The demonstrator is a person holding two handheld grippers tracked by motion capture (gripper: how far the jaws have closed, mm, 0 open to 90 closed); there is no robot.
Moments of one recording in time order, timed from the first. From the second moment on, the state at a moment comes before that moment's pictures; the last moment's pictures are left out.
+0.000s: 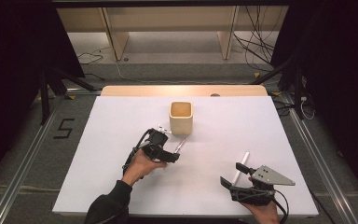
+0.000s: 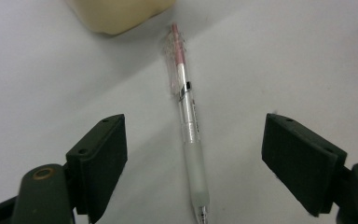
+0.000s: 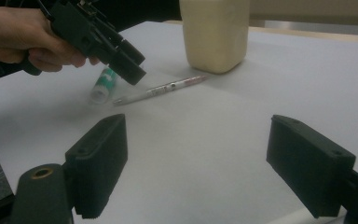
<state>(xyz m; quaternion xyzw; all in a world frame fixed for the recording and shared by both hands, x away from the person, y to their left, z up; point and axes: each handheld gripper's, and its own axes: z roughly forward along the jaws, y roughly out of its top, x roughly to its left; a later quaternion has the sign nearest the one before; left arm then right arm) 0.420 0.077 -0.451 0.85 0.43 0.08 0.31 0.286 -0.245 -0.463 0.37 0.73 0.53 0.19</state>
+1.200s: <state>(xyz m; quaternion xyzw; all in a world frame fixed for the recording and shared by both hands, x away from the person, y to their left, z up) 0.419 0.066 -0.470 0.87 0.41 0.07 0.25 0.285 -0.241 -0.463 0.37 0.74 0.53 0.19</state>
